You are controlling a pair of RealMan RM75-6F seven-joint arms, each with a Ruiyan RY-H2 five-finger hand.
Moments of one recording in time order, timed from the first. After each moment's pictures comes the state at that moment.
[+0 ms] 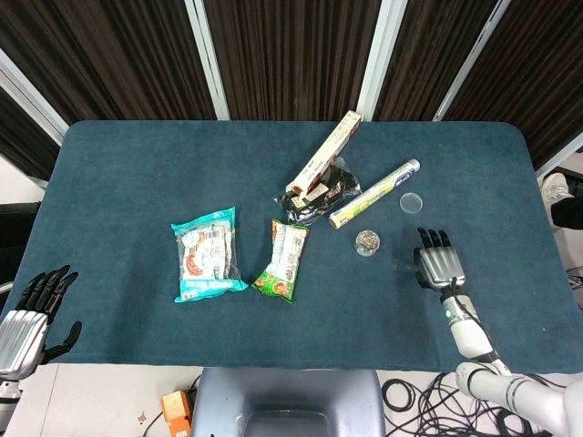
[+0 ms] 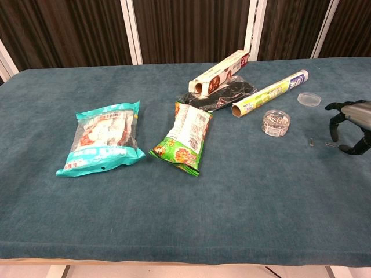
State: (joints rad) left arm -0.12 -1.08 0.02 -1.56 1.65 1.52 -0.17; right arm 0.56 -1.57 0.11 -1.11 -1.04 0.90 -0.38
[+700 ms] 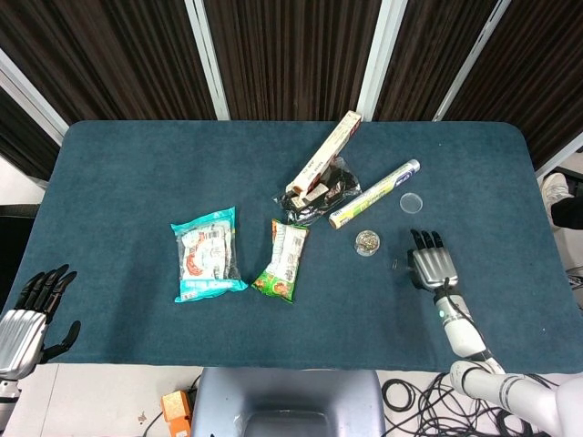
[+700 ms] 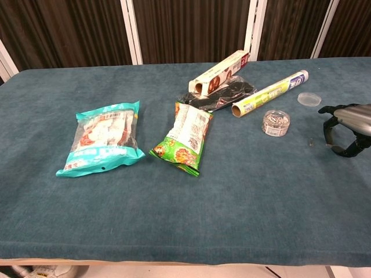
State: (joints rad) left arm -0.13 -1.08 0.02 -1.56 1.64 1.52 -0.17; right arm 0.57 -1.60 0.11 -1.09 -1.04 0.87 -0.39
